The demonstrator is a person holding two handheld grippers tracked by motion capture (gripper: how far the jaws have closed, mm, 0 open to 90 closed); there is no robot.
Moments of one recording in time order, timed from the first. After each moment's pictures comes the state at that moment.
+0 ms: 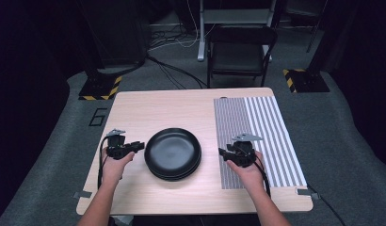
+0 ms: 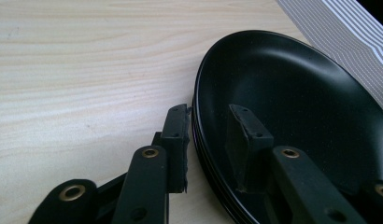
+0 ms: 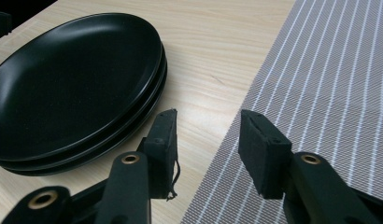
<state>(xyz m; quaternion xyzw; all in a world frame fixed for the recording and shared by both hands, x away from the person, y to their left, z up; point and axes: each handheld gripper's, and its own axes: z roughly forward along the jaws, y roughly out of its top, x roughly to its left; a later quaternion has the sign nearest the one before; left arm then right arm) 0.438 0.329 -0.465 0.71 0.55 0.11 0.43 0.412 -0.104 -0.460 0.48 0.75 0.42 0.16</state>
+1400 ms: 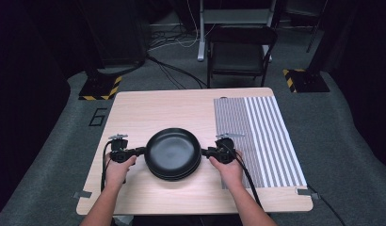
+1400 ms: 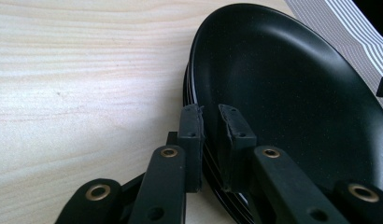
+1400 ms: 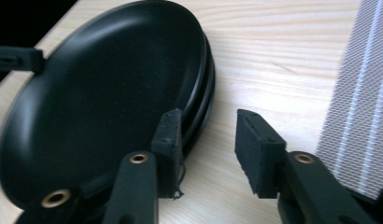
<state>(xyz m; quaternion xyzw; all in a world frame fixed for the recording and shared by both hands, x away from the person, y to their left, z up) 0.436 0.327 -0.485 0.70 0.57 0.06 0.43 0.438 -0.055 -0.487 0.52 0.72 0.45 0.04</state>
